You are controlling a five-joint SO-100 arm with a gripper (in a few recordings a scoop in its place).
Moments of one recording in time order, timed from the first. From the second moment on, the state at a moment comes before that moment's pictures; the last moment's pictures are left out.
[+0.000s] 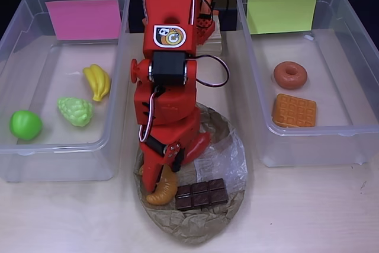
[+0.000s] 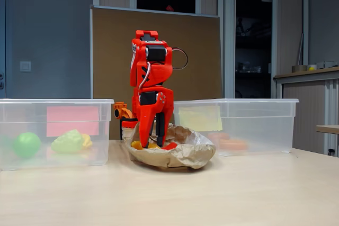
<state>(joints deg) -0.2 57.6 75.7 63.8 34.2</state>
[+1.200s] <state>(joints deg) -2.6 61.3 79.7 65.4 31.3</state>
